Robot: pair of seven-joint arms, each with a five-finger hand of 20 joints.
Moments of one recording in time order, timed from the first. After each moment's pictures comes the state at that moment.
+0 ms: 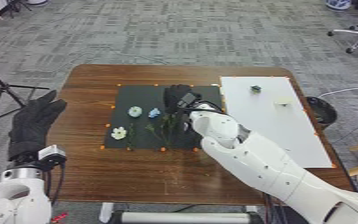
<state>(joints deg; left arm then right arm) 118.9 -65.0 -103.1 -111.6 52.0 8.8 16.6 -54.3 -68.9 31.6 -78.7 -132.2 3.5 11.9</state>
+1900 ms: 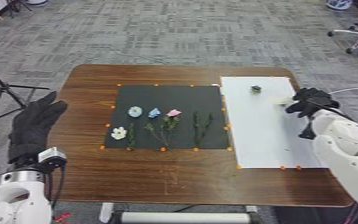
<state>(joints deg) 120.1 -65.7 -103.4 -112.7 51.8 8.3 16.9 -77.4 -42.2 67.9 -85.6 -128.4 -4.4 24.1</state>
